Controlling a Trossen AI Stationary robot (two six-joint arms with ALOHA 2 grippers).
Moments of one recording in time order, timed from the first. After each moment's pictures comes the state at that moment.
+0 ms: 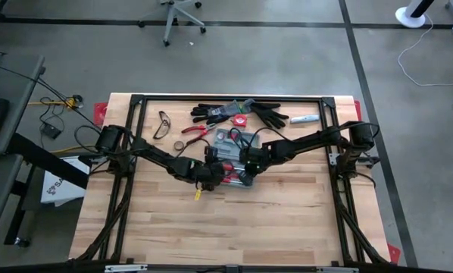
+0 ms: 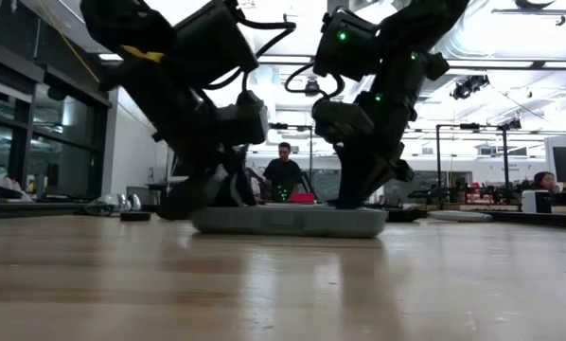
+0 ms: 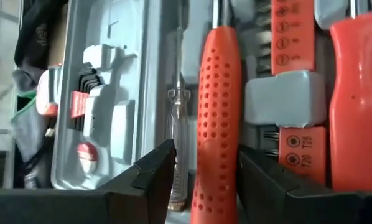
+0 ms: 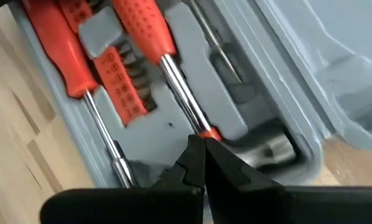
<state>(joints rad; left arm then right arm) -0.17 1.92 0.89 -0.06 -0.58 0.25 0.01 1.86 1.05 -0.39 -0.02 0.69</state>
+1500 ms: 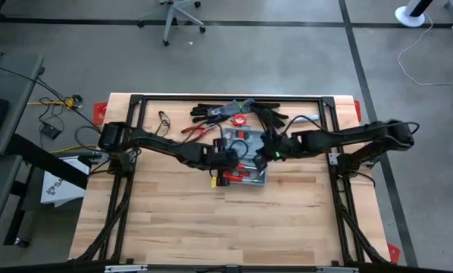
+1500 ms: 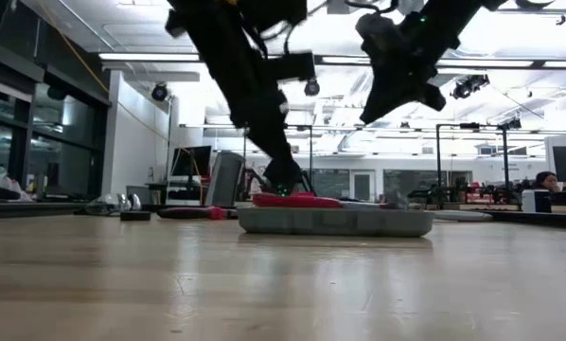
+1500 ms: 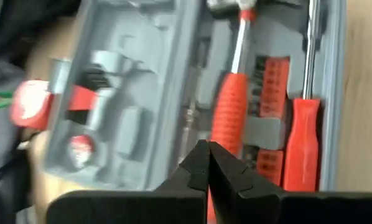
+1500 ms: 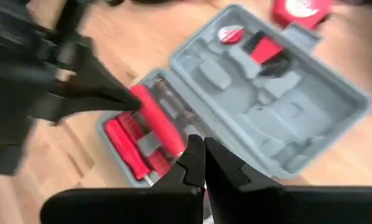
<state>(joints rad) -0.07 1.85 1.26 -0.42 -0.36 0.02 0.04 1.39 0.98 -0.52 0.29 0.77</state>
